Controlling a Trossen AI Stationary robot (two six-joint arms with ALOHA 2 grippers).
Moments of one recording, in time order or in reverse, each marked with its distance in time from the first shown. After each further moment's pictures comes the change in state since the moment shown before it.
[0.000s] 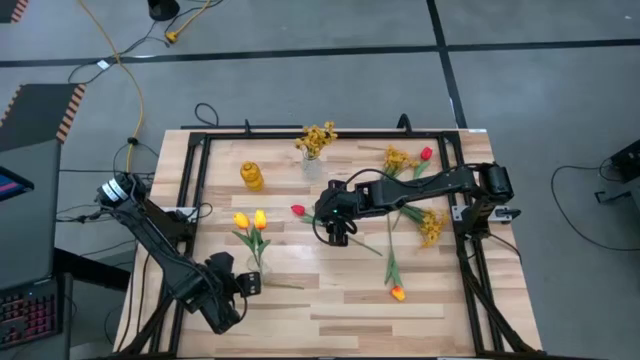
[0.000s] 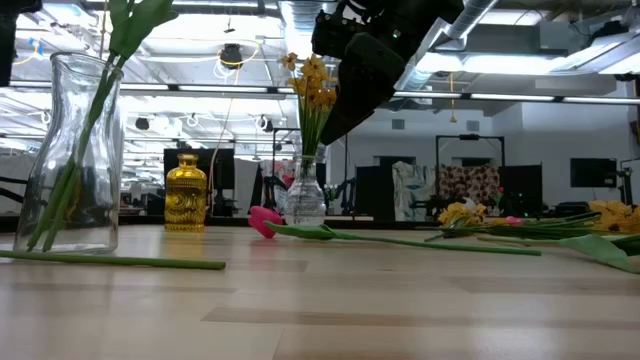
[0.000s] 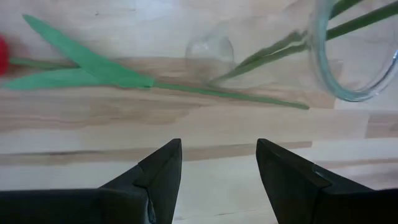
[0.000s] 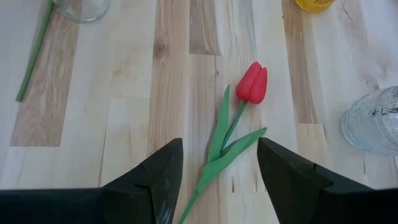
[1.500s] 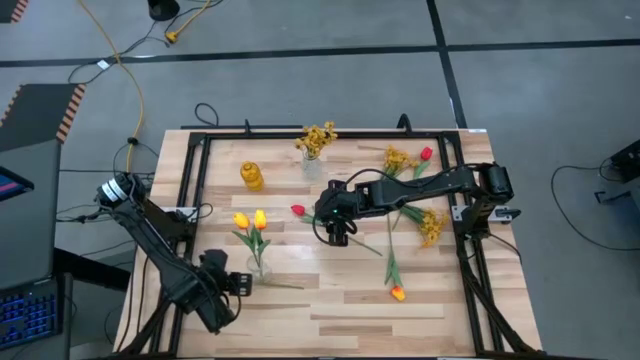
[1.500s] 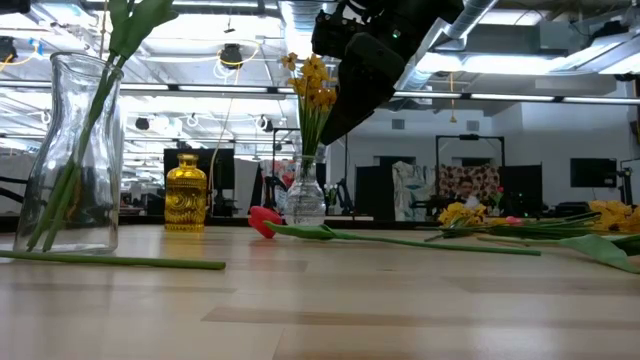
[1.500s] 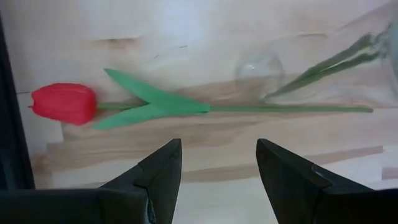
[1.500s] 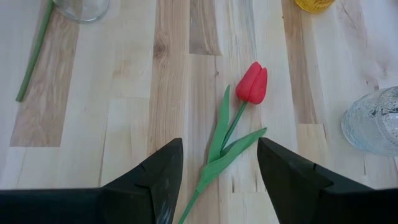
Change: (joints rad) left arm -0.027 -0.001 0.000 -0.157 0.070 0.096; right arm 0.000 0.000 0.000 0.001 0.000 0.000
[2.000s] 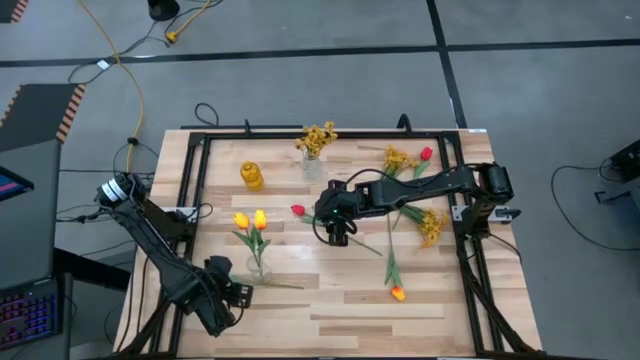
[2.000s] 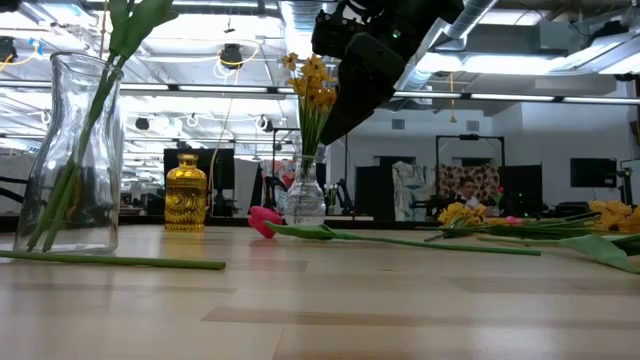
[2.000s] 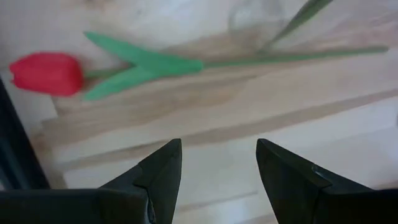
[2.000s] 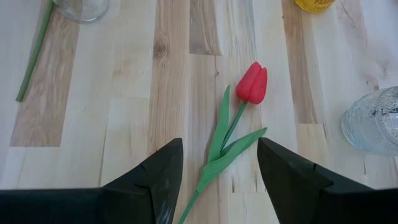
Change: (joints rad) left arm 0.000 0.000 0.000 0.095 0.119 0.122; right arm 0.000 0.000 0.000 0.000 0.000 0.000
